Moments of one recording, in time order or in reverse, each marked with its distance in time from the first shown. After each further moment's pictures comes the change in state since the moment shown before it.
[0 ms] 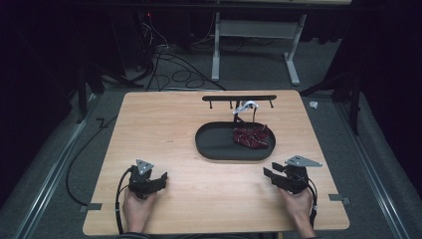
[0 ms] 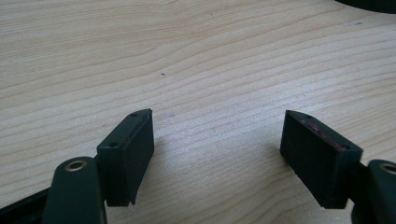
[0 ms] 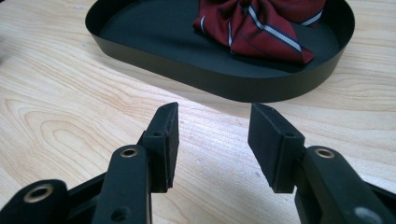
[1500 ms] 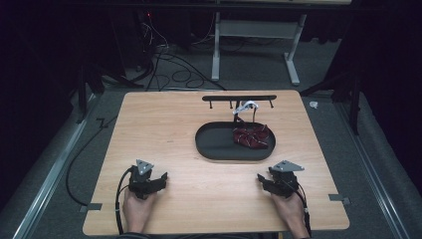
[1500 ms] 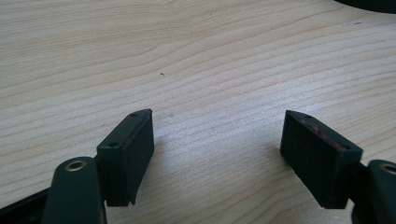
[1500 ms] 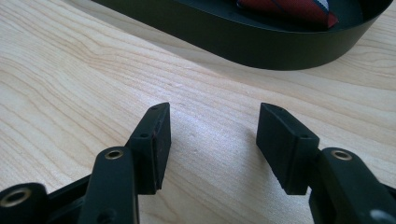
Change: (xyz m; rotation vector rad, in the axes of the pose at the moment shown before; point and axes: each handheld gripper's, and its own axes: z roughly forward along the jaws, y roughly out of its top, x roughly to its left) left arm 0.000 0.000 0.000 0.000 -0.002 0.001; right arm 0.013 -0.018 0.028 0.100 -0.105 -0.126
